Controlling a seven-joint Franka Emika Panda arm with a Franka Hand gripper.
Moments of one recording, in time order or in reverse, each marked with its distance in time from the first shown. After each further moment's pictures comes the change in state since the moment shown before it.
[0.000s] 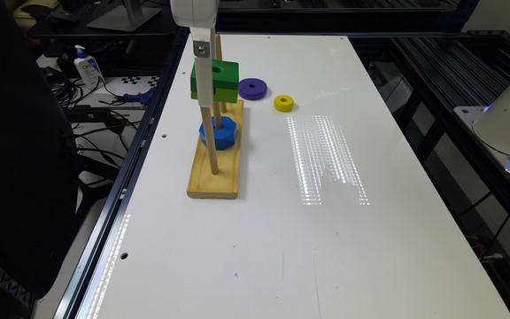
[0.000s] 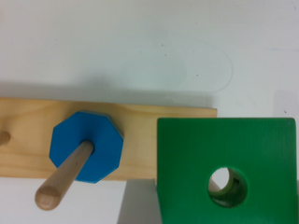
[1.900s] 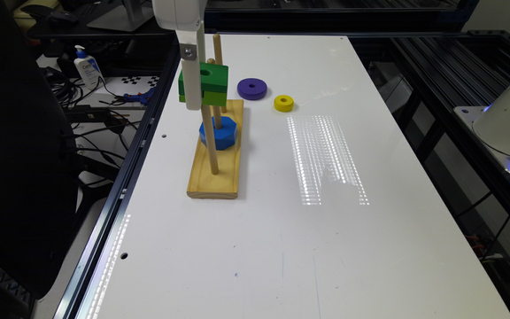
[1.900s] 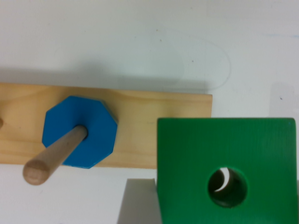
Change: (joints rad) arm 0.003 0.040 -0.003 0.048 -0.007 0.000 0.005
